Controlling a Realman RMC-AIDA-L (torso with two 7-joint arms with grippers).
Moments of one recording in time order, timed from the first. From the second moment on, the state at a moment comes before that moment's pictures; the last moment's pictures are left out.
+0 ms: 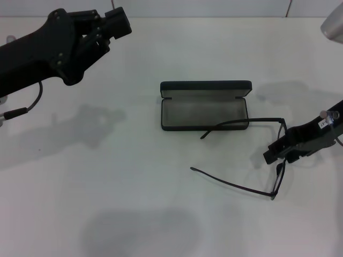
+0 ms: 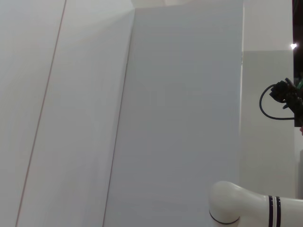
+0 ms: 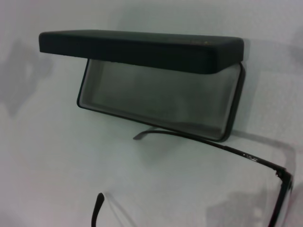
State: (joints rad) left arm -0.36 -2.04 0.89 0.80 1.29 1.85 -1.38; right arm 0.80 2.03 -1.16 -0.94 -2.43 -1.64 2.84
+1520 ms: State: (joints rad) left arm -0.37 -2.05 0.89 0.72 1.24 1.87 -1.39; right arm 0.62 2.03 -1.51 -1.34 -2.58 -1.69 2.84
